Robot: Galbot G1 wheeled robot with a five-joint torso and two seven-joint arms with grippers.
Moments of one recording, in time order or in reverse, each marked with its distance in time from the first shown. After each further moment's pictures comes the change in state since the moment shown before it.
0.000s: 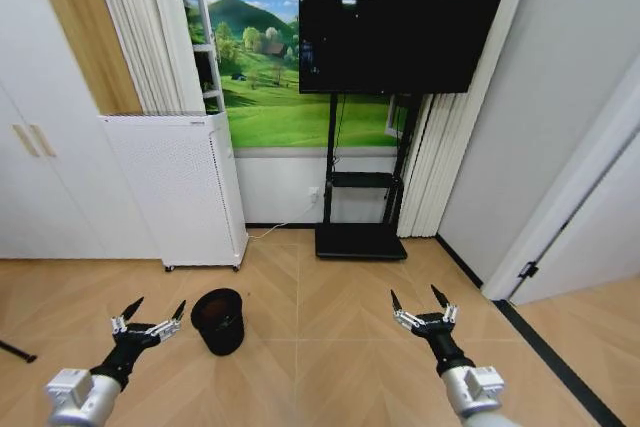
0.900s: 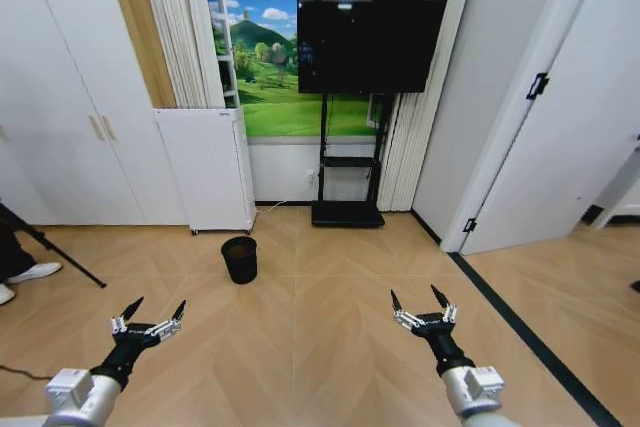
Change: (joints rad) left arm 0.000 0.000 0.000 0.000 0.000 0.000 -0.001; right arm 0.000 0.000 0.000 0.000 0.000 0.000 0.000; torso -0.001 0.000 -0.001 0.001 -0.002
